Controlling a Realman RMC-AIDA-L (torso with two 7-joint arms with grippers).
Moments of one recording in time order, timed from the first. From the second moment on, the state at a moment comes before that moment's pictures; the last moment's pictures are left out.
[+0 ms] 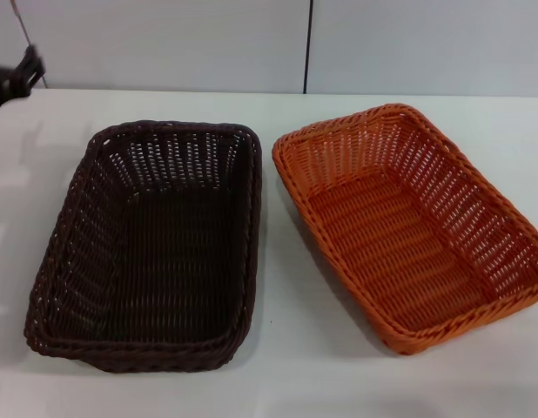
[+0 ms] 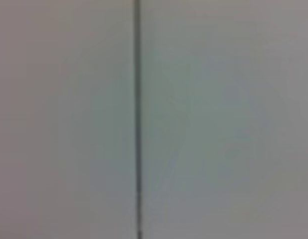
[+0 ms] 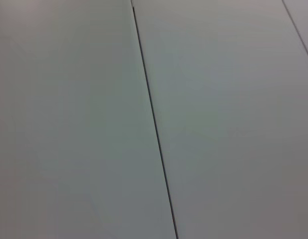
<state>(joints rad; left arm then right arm) -0.40 -1.88 -1.23 -0.77 2.14 0.48 0.33 0.24 2.08 0.77 0.32 -1.92 -1.63 0.06</state>
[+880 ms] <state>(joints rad) -0.31 -2.06 -1.87 -1.60 2.62 -1.07 0.39 0.28 2.07 0.83 0.31 -1.93 -1.53 0.06</state>
